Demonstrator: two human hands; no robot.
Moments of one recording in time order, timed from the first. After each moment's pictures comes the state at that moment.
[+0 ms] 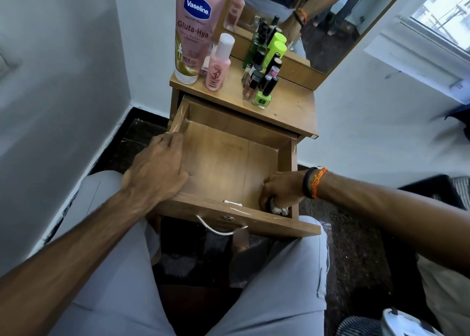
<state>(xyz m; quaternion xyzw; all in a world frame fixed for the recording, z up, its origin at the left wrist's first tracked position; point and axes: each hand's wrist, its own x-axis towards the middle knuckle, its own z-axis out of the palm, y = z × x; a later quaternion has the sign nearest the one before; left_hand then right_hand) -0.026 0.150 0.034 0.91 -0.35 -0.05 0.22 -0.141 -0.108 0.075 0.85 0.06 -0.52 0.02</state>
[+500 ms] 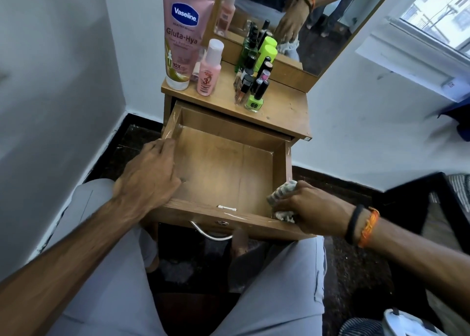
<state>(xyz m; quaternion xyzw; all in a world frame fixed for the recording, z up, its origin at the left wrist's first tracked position) -0.026 0.149 0.031 0.91 -0.34 -0.04 0.23 -0.225 -0.117 0.096 0.96 0.05 -0.27 0.06</state>
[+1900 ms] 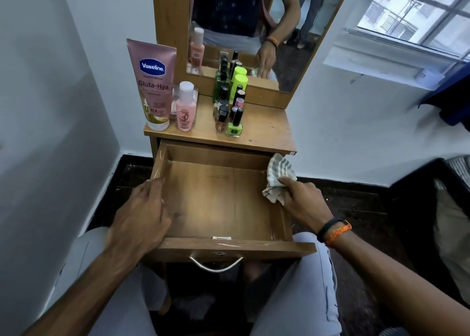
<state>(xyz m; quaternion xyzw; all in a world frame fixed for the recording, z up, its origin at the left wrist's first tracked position) -0.031 0.149 0.036 0.91 -0.33 -0.04 0.25 -0.207 -0.140 0.057 0.94 -0.32 0.02 -0.09</state>
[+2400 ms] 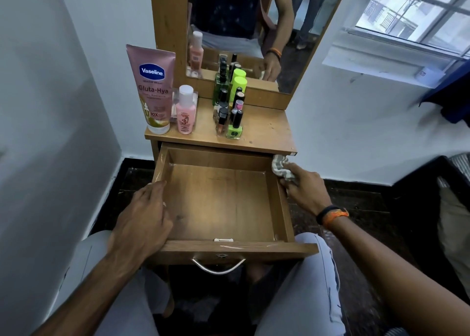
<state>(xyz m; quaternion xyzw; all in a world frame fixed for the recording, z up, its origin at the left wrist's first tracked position) -0.029 0.149 0.033 0.91 -0.33 -0.05 0.25 -0.195 -0.174 0.047 0.93 -0.31 0.13 -0.15</state>
